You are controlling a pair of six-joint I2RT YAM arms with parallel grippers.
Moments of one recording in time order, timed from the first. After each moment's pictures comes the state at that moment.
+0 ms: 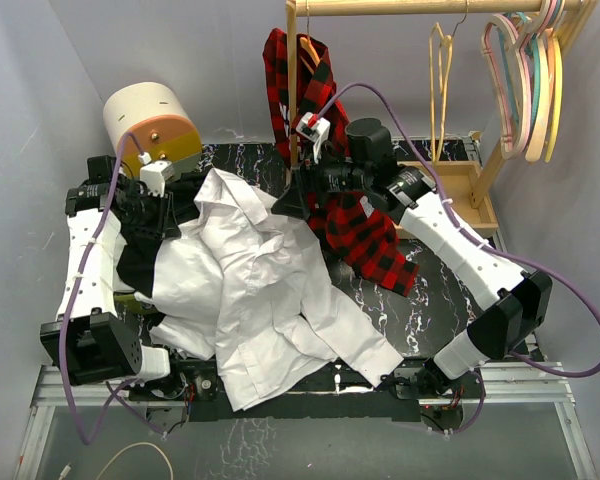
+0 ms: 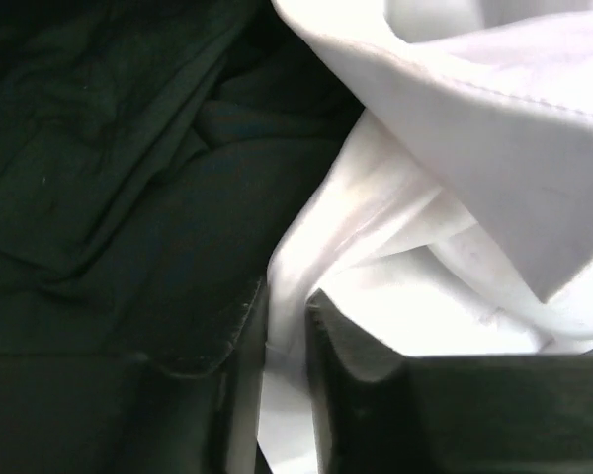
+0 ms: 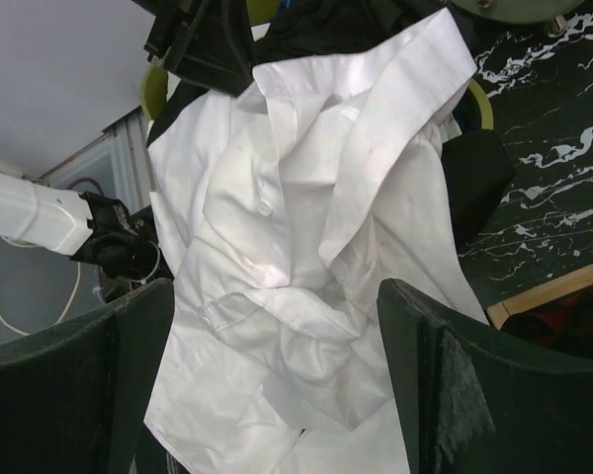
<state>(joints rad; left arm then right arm) 0.19 1.35 1.38 -1.14 0.52 0.38 0.60 1.53 1.62 -0.42 -0.69 0.13</state>
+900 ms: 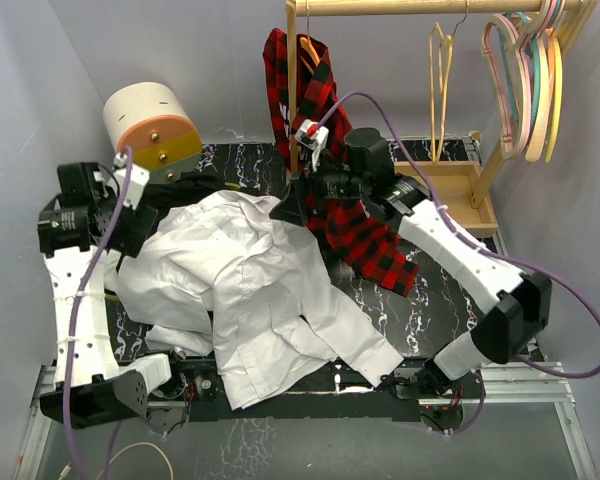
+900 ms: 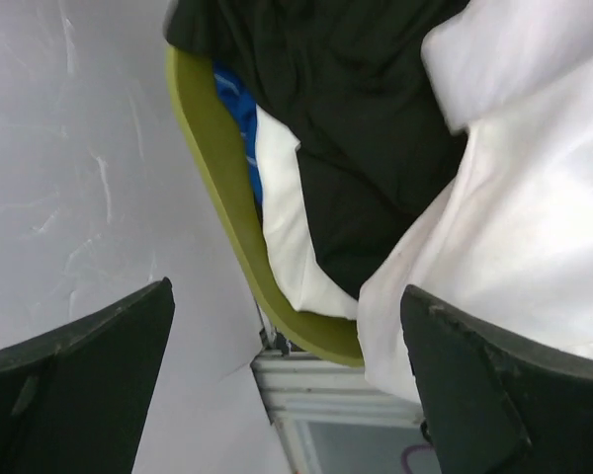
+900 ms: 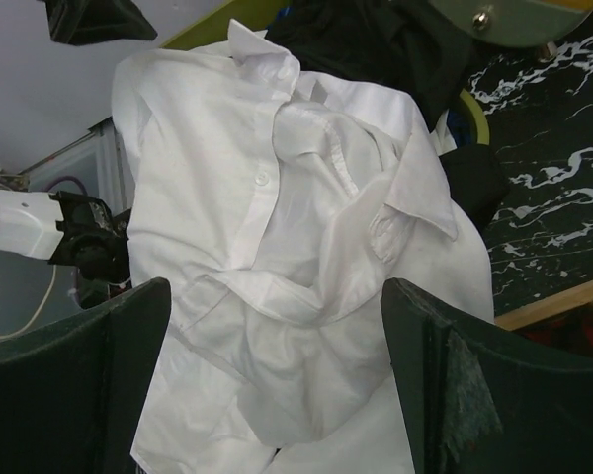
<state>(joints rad) 0.19 1.10 1.41 -1.20 -0.09 0.65 0.62 1.53 1.49 -0.27 -0.70 0.11</state>
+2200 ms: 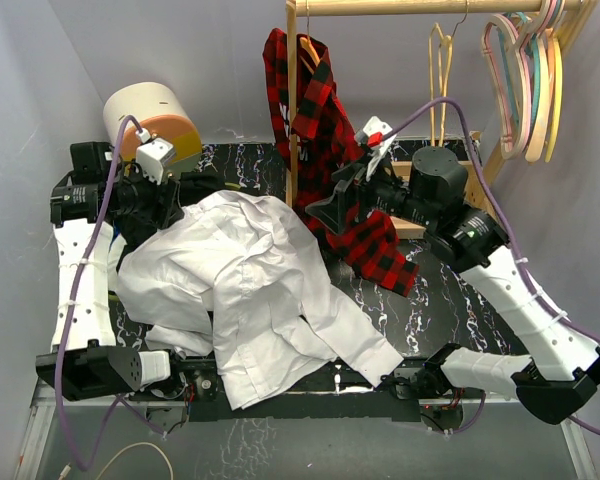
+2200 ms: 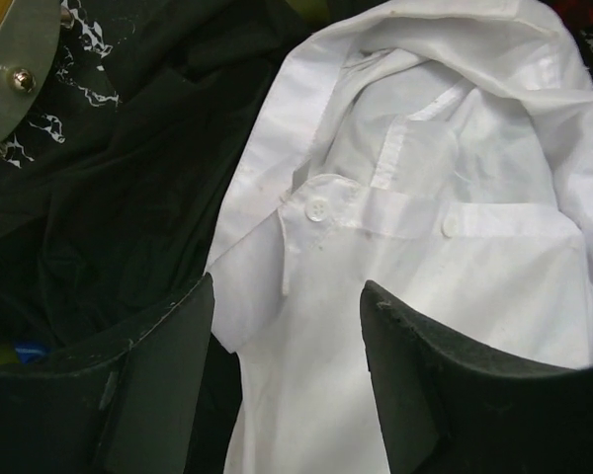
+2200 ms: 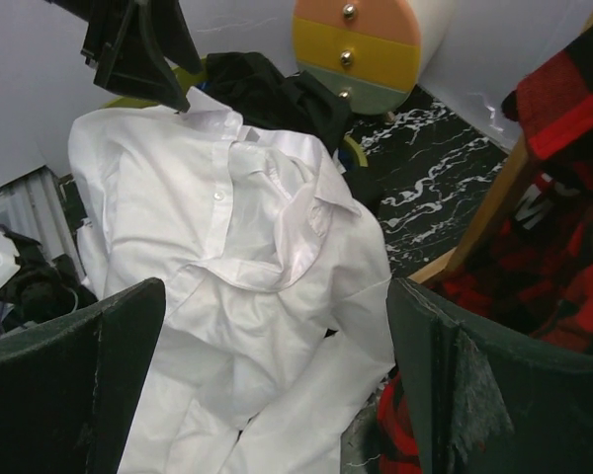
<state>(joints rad) 0.15 1.26 1.54 -1.13 0.57 0.54 0.63 1.14 1.41 -0.38 -0.41 0.04</state>
